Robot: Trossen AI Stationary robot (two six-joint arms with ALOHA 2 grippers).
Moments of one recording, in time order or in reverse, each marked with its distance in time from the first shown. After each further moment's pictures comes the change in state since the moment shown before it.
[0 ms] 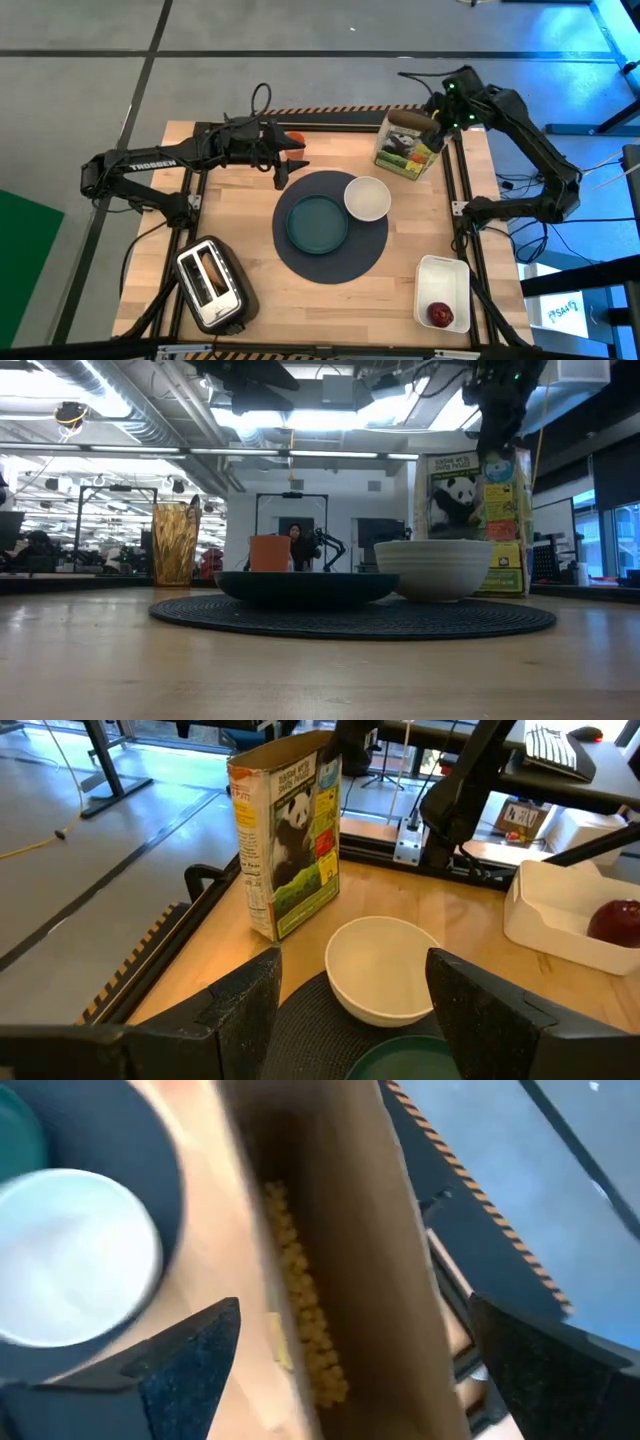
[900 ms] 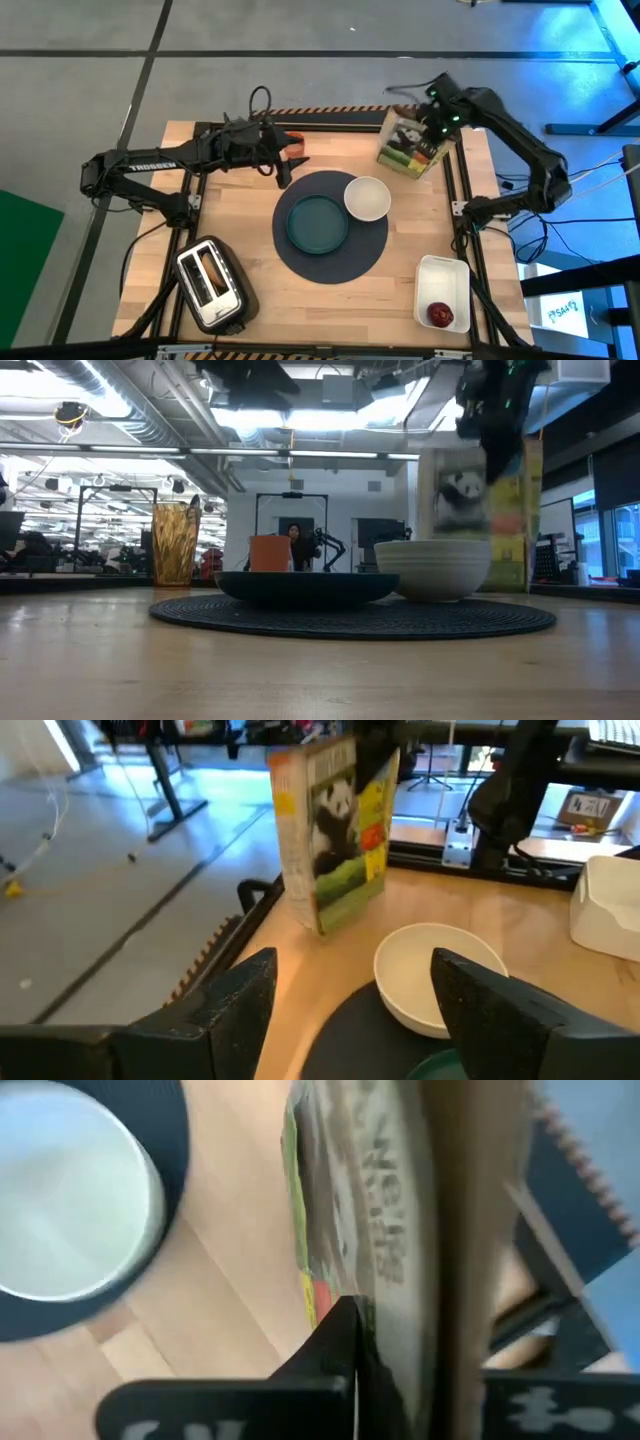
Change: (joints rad) left arm -0.039 0.000 0.000 0.026 -0.169 0.085; right arm 0.012 0.062 -0.025 -0.080 -0.076 0.042
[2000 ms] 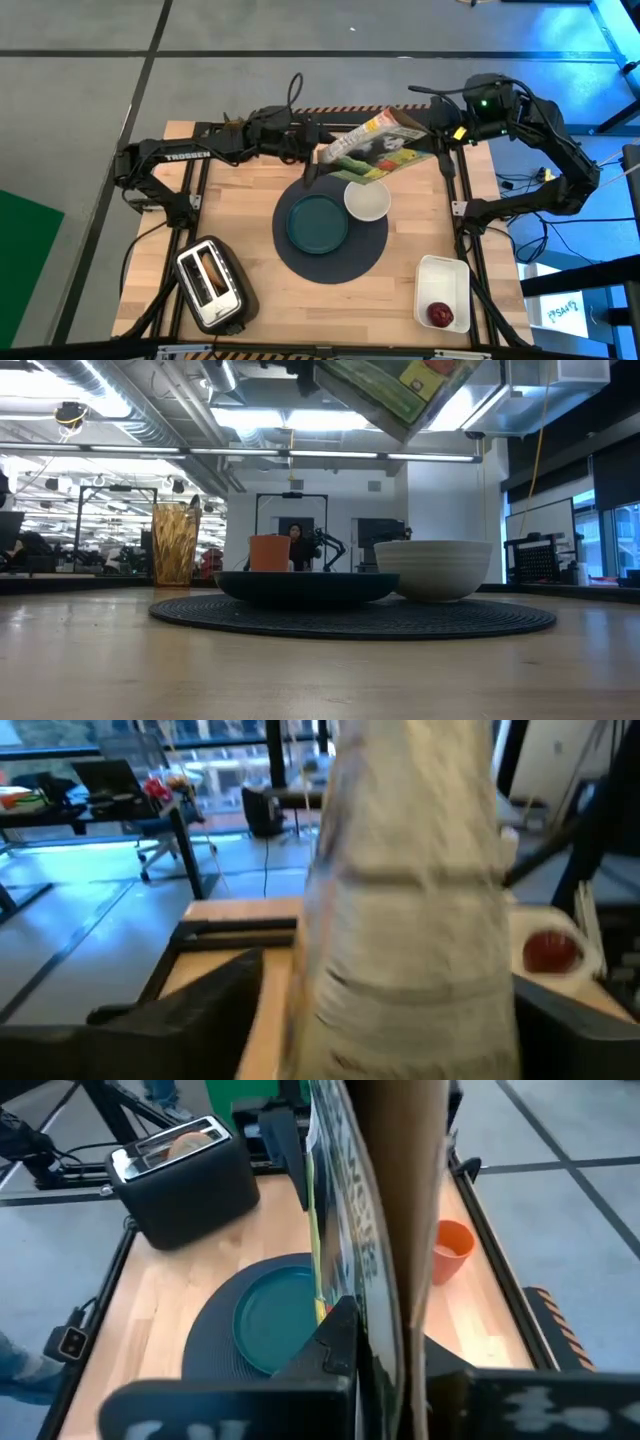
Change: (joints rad) left arm 0.033 0.295 0.262 0.138 0.414 0.077; right arm 0.523 -0.098 0.404 0.135 -0.215 0.174
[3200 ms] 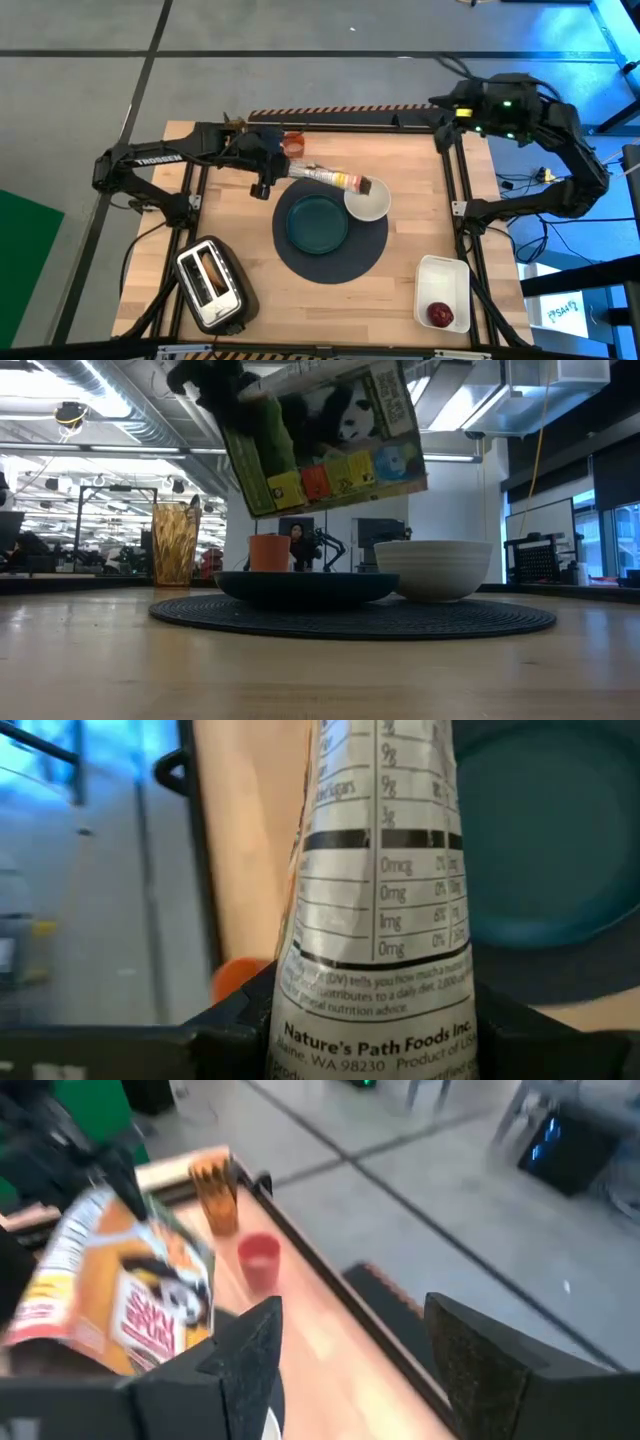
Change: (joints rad) left arm -0.083 -0.172 -0.002 -0.838 -0.466 0.495; right arm 0.008 -0.049 0.001 0.015 0.543 0.207
